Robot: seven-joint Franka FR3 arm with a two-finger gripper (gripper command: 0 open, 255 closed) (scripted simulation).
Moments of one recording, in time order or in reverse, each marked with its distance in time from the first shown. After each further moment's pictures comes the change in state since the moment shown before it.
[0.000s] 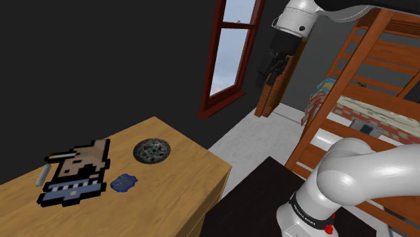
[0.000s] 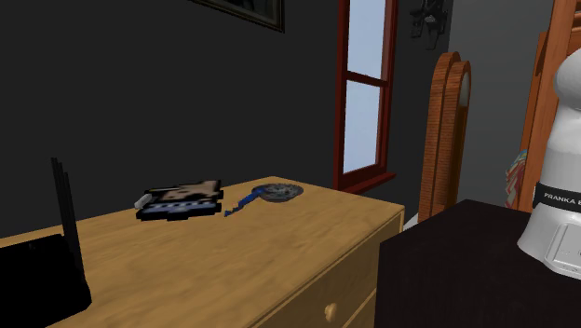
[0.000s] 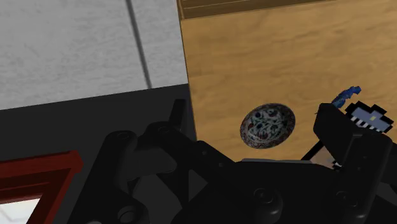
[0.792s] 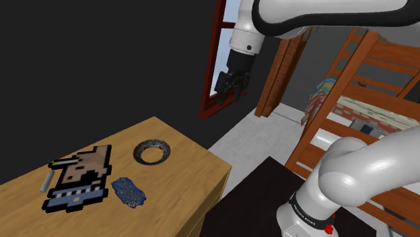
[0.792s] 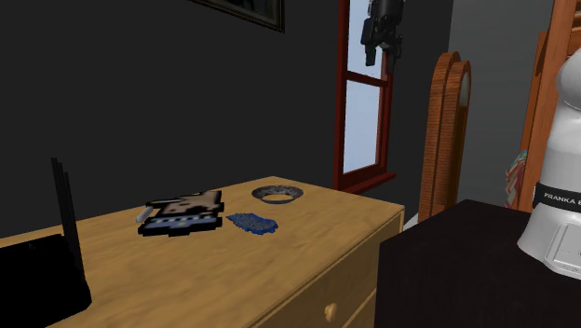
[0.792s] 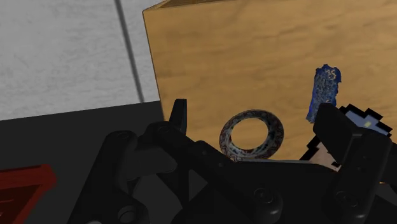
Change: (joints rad) arm 0.051 0.257 0.184 0.020 0.067 0.173 0.161
